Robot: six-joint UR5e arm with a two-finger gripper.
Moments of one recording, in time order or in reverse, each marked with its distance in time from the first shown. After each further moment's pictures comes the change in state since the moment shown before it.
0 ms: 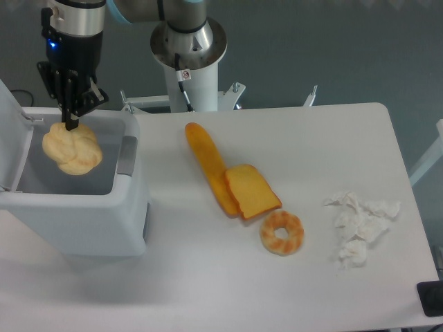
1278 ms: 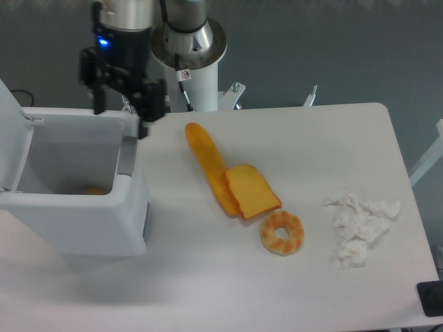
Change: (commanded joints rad) arm 0.270 0.012 0.005 0.026 0.044 0.137
